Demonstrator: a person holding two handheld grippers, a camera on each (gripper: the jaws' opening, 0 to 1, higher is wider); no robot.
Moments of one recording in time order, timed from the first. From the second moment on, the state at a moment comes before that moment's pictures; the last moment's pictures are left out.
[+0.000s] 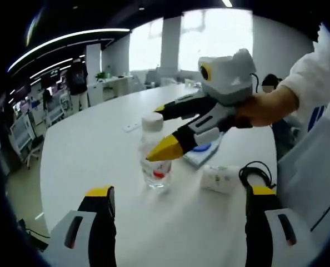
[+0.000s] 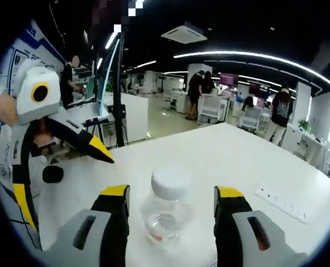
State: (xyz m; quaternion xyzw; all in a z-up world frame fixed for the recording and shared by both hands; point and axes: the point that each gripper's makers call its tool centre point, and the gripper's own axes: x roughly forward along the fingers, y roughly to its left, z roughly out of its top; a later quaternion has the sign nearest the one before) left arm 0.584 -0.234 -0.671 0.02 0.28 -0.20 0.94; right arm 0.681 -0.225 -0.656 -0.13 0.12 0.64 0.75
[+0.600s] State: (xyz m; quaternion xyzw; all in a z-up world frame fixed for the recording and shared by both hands) left arm 0.582 -0.248 -0.646 0.00 0.27 -0.17 0.95; right arm 0.666 -0.298 -0.626 -0.21 0.03 0.70 0.68
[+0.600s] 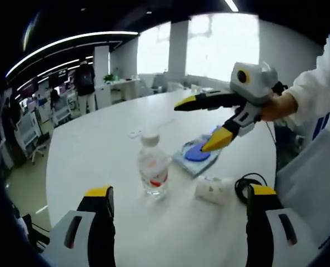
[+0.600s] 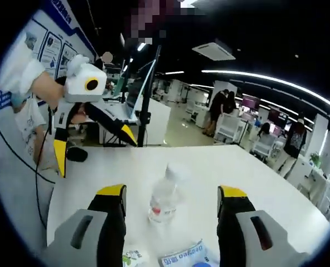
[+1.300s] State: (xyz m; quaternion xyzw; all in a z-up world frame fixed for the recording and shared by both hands) left arm 0.532 -0.273 -0.647 -0.03 0.28 -0.13 0.95; right arm 0.619 -0.369 -0.685 -0.35 0.00 0.73 0.58
